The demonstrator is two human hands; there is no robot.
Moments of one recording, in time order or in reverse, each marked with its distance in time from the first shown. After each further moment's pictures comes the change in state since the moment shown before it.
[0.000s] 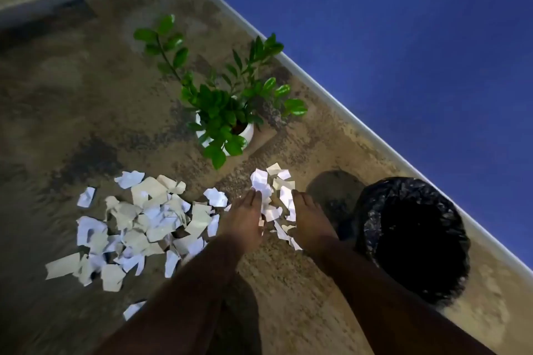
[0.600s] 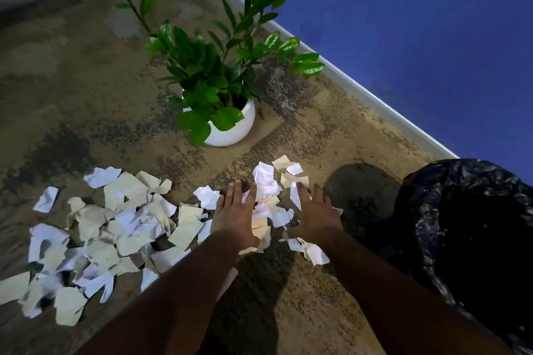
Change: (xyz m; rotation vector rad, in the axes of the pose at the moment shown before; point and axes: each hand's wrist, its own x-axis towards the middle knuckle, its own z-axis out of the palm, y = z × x) left_hand 0.088 -0.074 0.129 0.172 -0.026 -0.119; right_hand 0.096 0.056 0.103 -0.070 -0.085 0.145
